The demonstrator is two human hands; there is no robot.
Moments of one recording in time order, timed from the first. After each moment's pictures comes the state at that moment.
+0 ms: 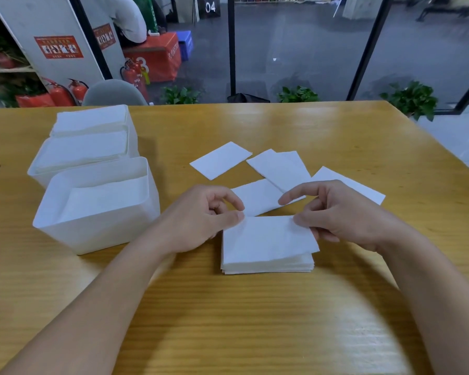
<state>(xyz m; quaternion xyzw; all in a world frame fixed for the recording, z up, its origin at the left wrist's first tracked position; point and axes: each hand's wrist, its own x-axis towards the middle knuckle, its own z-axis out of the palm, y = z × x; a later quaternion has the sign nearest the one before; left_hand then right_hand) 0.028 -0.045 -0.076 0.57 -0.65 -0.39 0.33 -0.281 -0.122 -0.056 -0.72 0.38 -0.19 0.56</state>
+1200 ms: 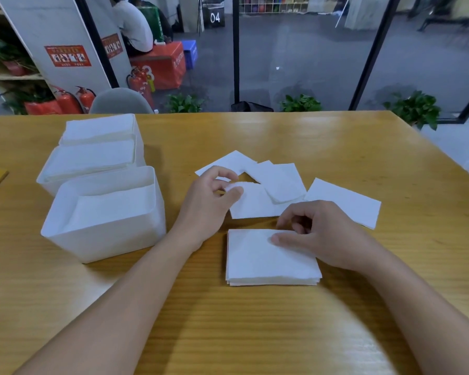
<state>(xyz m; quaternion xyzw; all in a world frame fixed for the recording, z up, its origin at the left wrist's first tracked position) 0.014 -0.083 -0.086 0.59 -0.53 -0.33 0.51 -0.256 -0.113 -0.081 -0.81 0.43 -0.21 0.34</state>
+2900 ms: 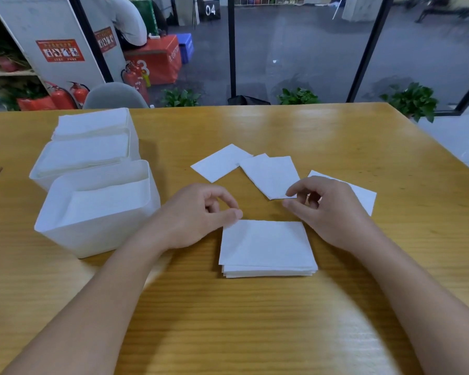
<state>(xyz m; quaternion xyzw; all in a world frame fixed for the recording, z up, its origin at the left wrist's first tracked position) 0.040 -0.051 -0.067 0.59 -0.67 -0.33 0.29 -0.262 -0.132 -0.091 -0.78 0.45 -0.33 0.27</state>
